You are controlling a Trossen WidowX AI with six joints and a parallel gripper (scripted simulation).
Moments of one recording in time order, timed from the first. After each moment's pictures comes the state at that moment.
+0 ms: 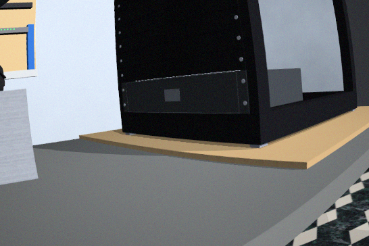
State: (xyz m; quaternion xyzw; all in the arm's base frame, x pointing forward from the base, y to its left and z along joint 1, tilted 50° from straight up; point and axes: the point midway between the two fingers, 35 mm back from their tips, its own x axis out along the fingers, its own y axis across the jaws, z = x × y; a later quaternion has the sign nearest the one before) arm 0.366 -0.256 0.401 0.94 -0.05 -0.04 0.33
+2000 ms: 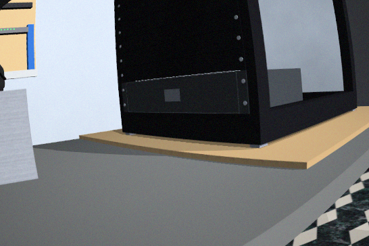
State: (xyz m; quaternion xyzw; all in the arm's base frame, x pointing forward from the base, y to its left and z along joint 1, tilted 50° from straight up) arm 0.388 -0.256 0.412 0.94 -0.05 -0.03 0.34
